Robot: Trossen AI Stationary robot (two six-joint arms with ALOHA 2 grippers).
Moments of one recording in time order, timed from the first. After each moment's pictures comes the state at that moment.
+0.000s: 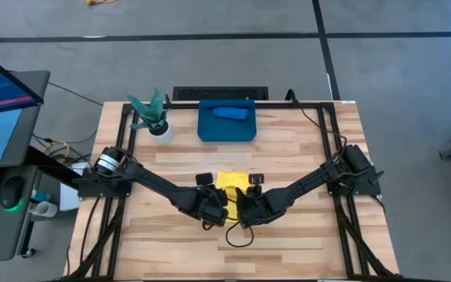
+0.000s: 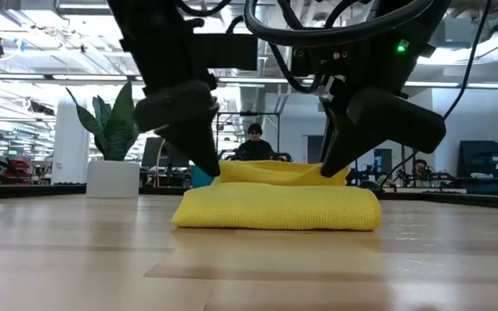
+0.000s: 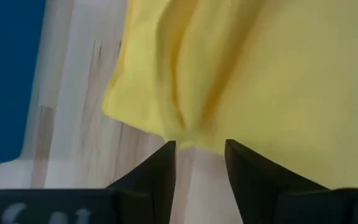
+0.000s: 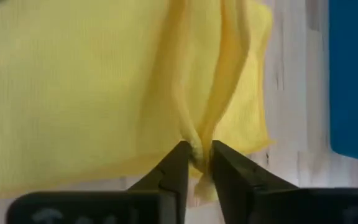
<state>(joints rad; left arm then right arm) -0.38 1.96 1.35 -0.73 -0.56 -0.41 0.42 1.95 1.30 -0.77 0.56 0.26</state>
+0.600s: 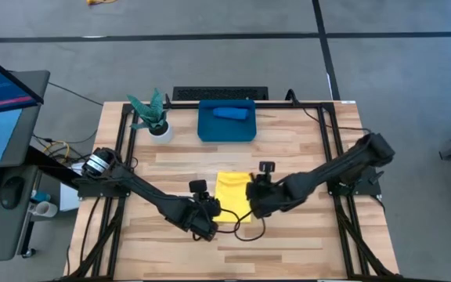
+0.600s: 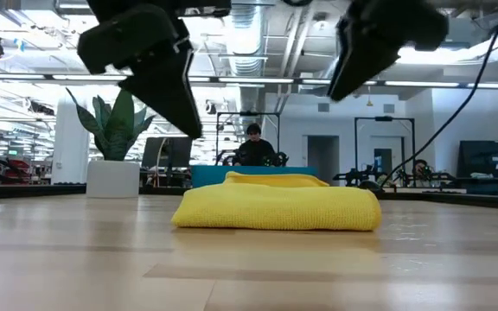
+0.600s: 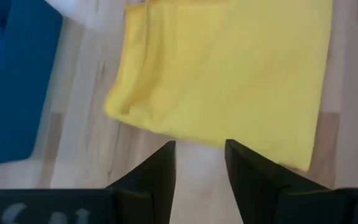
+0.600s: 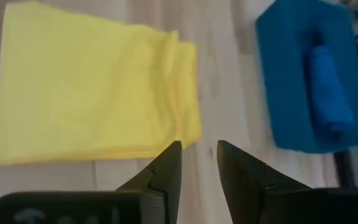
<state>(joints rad) -0.48 1.89 1.36 -0.77 -0.63 -0.49 0.42 1.67 1.28 -0.86 0.60 0.25</state>
